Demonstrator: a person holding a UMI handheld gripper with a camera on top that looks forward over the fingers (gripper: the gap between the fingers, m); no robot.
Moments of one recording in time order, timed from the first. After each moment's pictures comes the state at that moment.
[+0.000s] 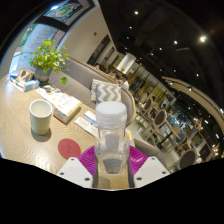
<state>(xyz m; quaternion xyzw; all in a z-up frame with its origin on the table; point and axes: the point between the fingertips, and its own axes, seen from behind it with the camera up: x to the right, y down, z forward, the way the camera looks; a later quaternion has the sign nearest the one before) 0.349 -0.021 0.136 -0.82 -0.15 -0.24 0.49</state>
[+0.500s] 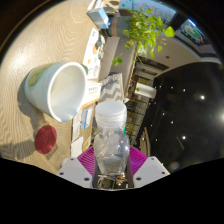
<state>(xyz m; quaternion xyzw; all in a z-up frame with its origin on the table) 0.249 0.076 0.167 -0.58 -0.48 -0.60 0.27</state>
